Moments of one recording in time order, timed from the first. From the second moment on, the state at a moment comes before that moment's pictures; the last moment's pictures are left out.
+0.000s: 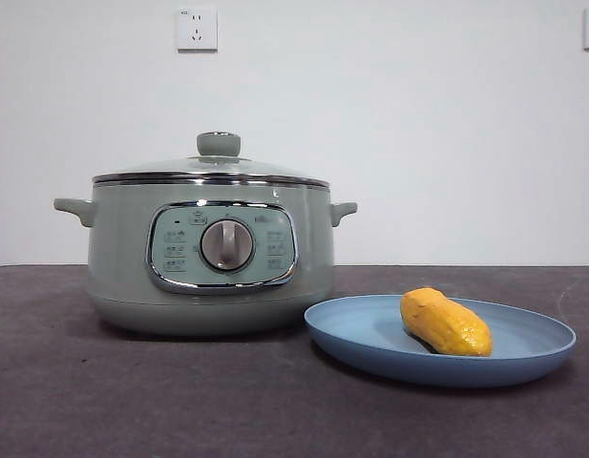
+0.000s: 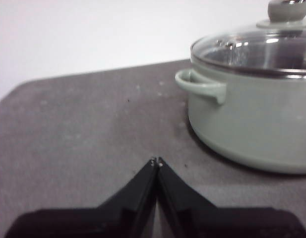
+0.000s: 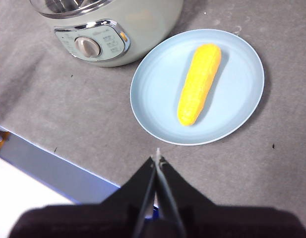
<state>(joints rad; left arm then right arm) 0.07 0.00 0.02 -0.16 0.16 0.10 0.48 0.51 0.74 -0.93 -0.18 0.23</state>
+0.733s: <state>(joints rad) 0.07 0.00 0.02 -0.17 0.16 0.07 0.48 0.51 0.74 -0.93 -0.18 0.23</state>
